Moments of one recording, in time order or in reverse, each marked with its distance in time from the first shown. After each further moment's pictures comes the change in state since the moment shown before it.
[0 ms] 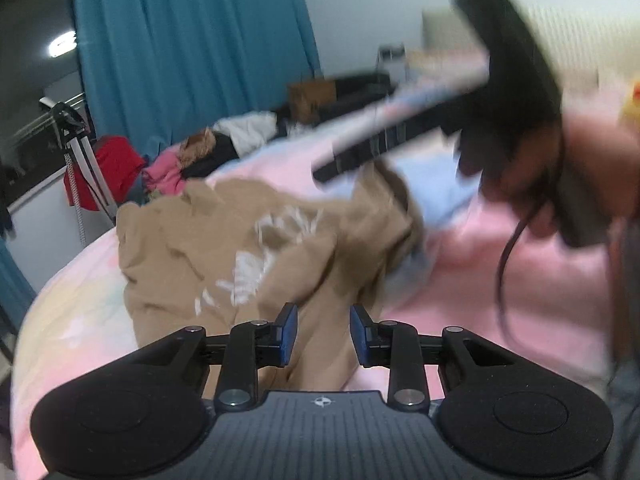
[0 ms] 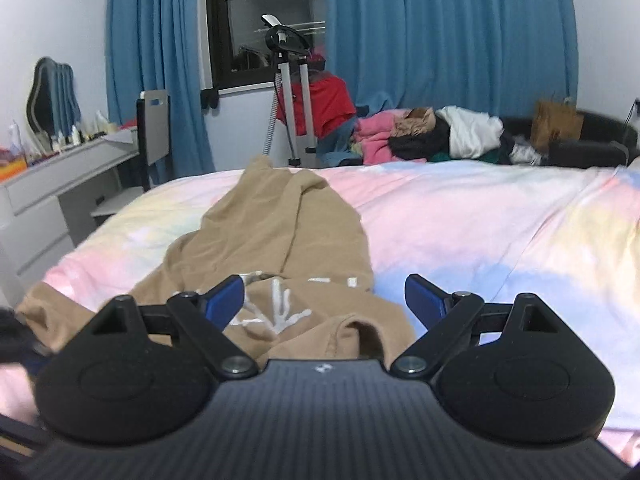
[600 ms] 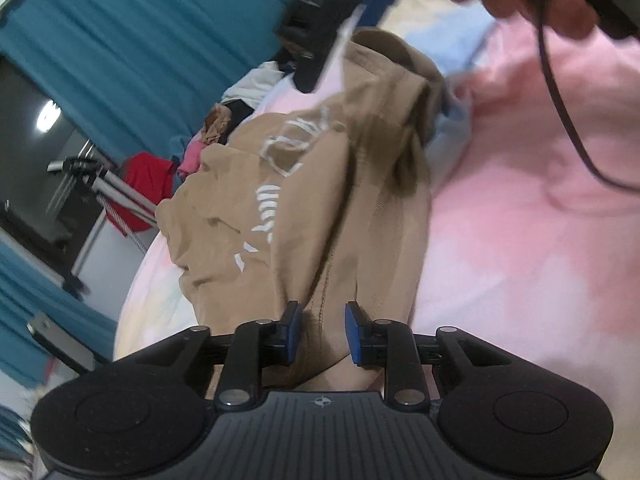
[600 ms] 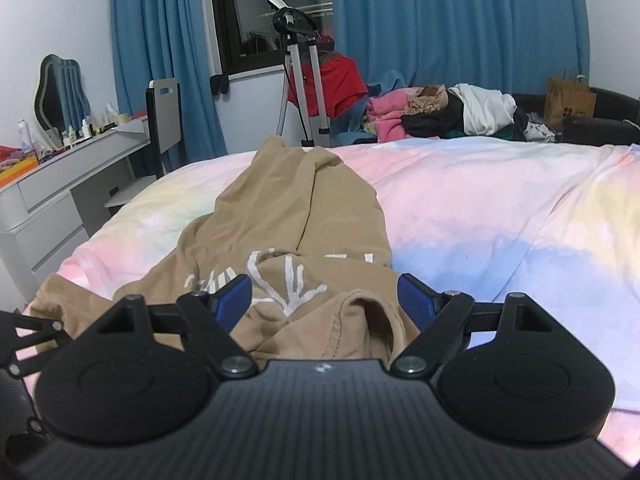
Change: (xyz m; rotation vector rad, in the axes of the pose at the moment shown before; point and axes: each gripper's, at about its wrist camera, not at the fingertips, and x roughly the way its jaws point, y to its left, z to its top) left arm 0.036 -0.033 -0.028 0.410 0.188 0.229; right arm 0.003 0.000 -0.004 0.023 0.062 0.040
